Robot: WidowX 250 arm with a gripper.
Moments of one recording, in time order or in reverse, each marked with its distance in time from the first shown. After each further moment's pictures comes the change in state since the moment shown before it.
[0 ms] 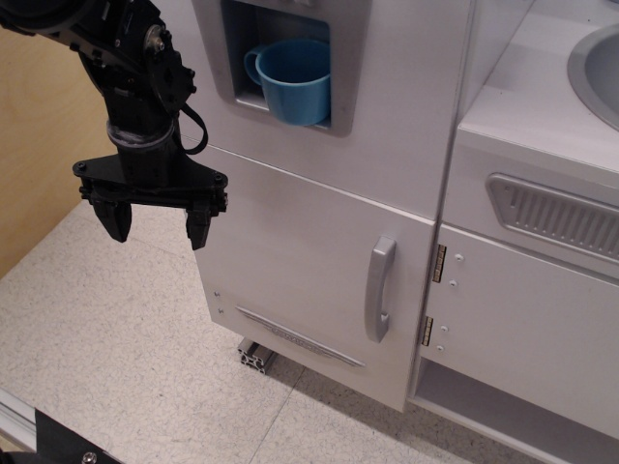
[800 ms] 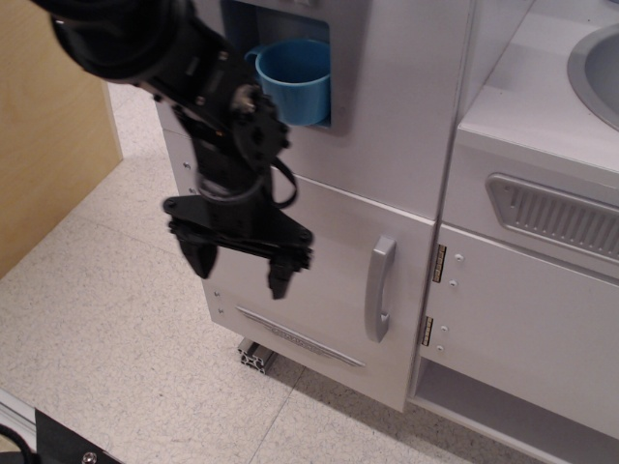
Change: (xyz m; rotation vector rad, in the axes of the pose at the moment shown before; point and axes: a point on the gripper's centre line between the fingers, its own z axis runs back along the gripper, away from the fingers) arm -0.031 -0.070 0.002 -0.086 -0.047 -0.238
